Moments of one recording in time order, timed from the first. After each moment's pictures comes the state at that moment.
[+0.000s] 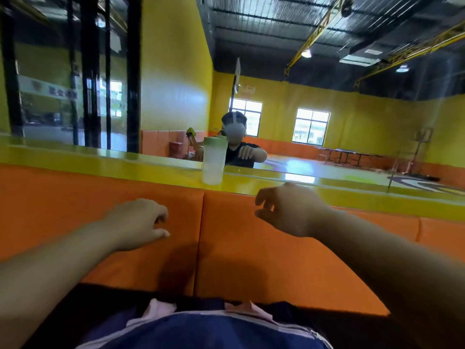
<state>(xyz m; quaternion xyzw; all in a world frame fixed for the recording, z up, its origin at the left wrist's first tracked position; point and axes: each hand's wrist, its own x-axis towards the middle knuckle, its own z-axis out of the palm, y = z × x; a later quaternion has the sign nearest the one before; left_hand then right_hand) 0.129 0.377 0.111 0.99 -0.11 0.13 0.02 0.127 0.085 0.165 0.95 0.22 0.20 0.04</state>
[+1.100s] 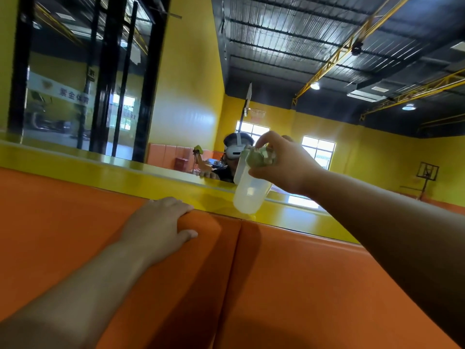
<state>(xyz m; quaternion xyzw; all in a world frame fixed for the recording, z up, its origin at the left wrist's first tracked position) 0.269 0.410 0.077 0.94 -0.08 0.30 0.14 0.291 0.194 0.210 0.91 0.23 0.31 -0.15</state>
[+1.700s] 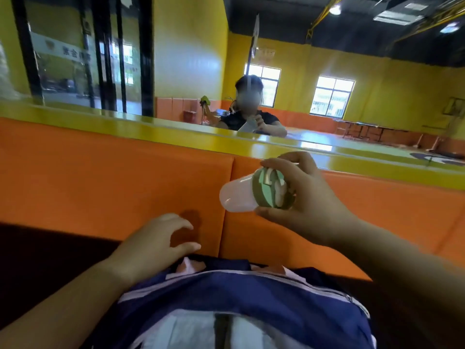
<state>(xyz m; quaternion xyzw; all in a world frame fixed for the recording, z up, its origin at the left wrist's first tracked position) 0.093 0.395 0.014 0.95 -0.13 0.13 0.26 0.101 0.130 0.110 0.89 0.30 0.25 -0.24</state>
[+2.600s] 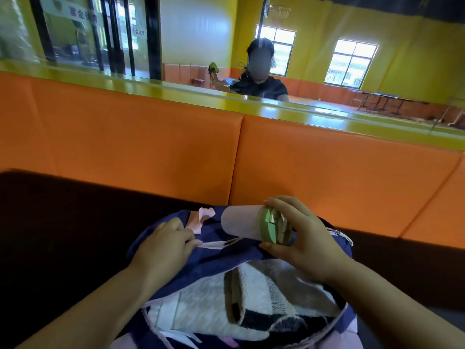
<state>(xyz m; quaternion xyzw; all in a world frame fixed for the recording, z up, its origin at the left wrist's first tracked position) -0.003 0.372 -0.064 0.98 -0.05 0.11 0.18 0.010 0.108 -0.002 0.90 0.31 0.14 -0.27</state>
